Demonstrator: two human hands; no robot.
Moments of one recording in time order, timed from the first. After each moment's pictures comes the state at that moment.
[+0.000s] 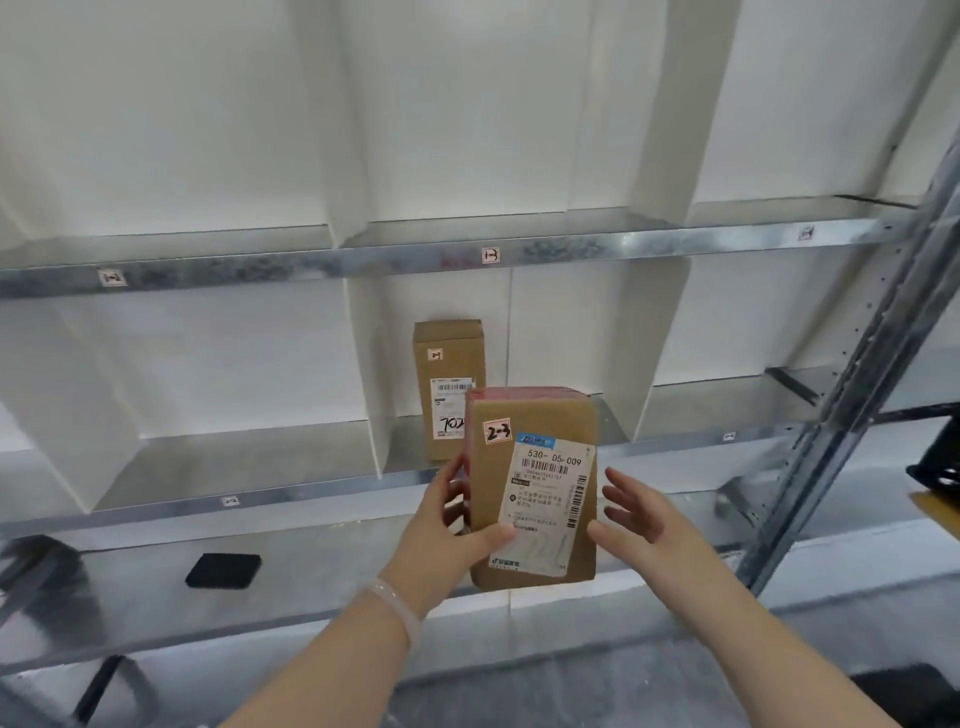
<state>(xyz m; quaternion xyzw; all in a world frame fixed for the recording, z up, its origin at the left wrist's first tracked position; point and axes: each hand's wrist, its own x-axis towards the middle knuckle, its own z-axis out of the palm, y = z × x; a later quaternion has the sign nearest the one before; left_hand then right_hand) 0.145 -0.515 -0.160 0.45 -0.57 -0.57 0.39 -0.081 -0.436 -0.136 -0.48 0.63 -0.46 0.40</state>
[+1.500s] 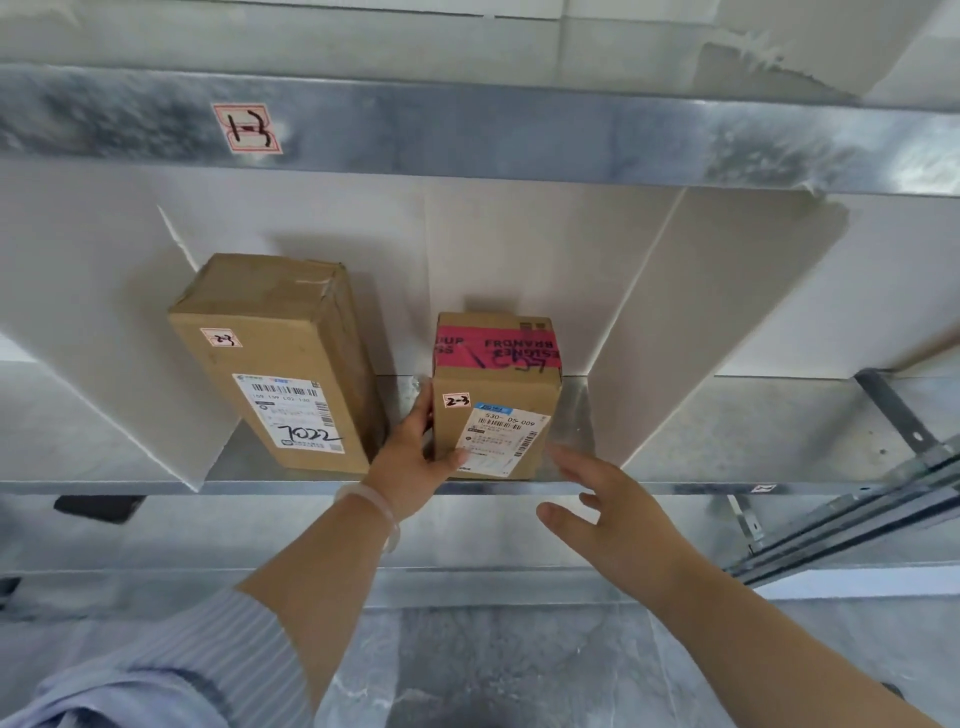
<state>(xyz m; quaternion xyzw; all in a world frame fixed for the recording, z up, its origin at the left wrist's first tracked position) -0.022 -0.780 -0.274 0.56 -0.59 -0.50 0.30 -0.250 -0.683 -0.206 -0.62 0.65 -0.23 0.38</state>
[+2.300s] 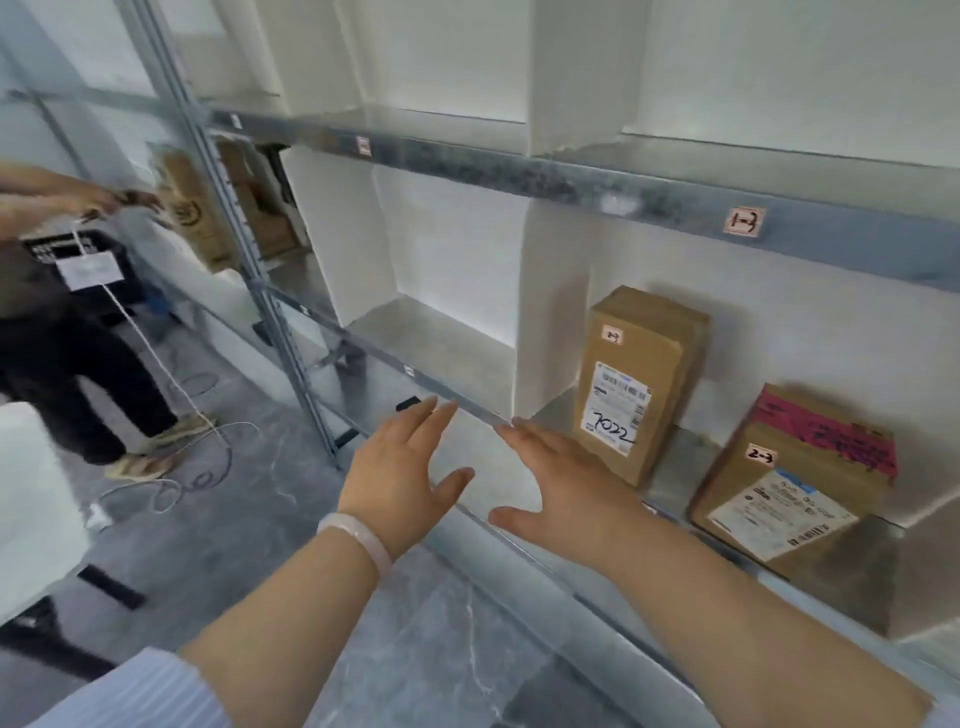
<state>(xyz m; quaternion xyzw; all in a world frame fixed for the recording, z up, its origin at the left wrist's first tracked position) 0.163 -0.533 -0.165 0.80 -0.54 0.04 0.25 -0.012 -0.647 -0.142 -0.94 0.25 -0.07 0.21</state>
